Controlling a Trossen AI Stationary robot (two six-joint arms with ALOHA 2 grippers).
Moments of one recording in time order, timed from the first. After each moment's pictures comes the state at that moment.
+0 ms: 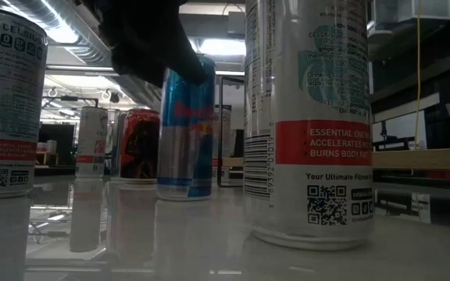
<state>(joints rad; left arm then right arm) -0.45 1.68 1.11 -0.35 -0.51 -0.69 -0.25 1.43 1.58 -1.22 -0.15 -0.02</state>
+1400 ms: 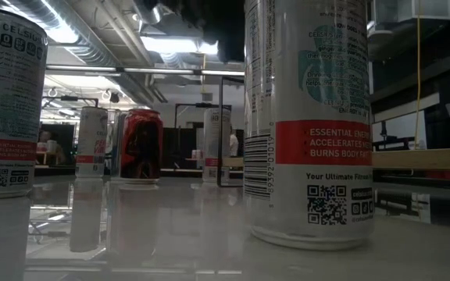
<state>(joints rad) 0.02 1.70 1.31 -0.24 0.10 0.12 -0.25 1.43 1.58 -1.22 -0.15 -0.02</state>
